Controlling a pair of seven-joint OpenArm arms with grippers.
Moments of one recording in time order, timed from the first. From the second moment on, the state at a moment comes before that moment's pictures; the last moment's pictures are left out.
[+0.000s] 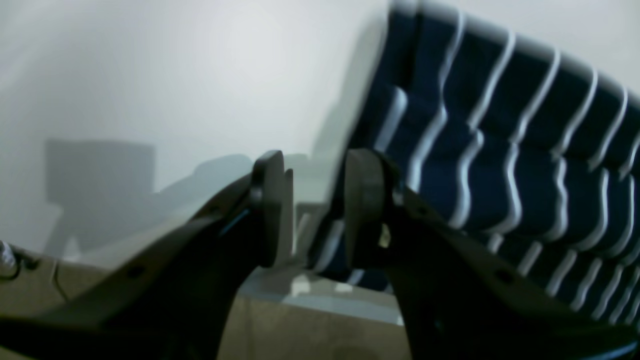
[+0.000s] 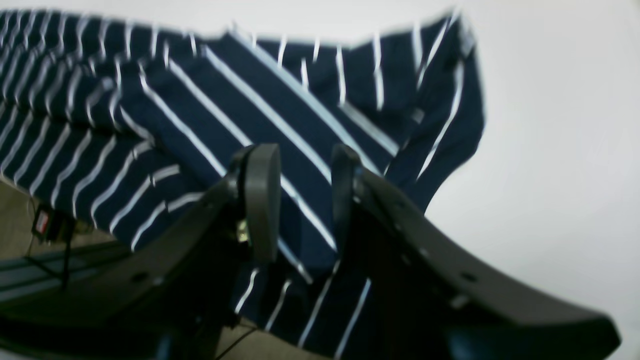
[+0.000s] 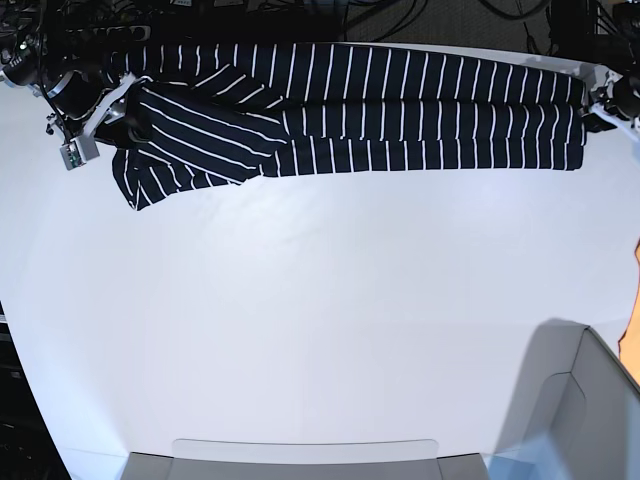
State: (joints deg) left arm 24.8 -33.1 -39.0 83.7 -47.6 -23.4 61.0; right arm -35.3 28.8 24.6 120.1 47.9 23.4 -52.7
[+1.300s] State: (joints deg) left arm 12.5 -35.9 -26.8 62.0 -48.9 -30.4 51.7; right arm -30.4 27.9 24.7 120.0 48.1 23.4 -54.4
